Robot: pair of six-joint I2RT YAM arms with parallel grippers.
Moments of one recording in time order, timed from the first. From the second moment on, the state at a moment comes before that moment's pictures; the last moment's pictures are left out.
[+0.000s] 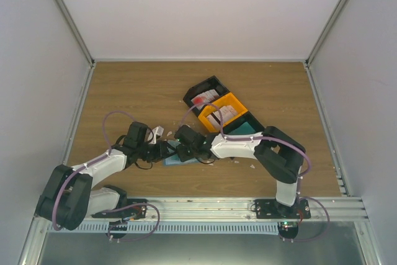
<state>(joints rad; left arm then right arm) -0.33 1.20 0.38 -0.09 0.65 -0.65 1.05 1.89 1.10 -0.21 0.05 0.57</state>
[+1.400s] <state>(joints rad) -0.51 1.41 0.48 0.21 0.59 -0.75 0.64 1.28 0.80 -0.50 0.19 0.44</state>
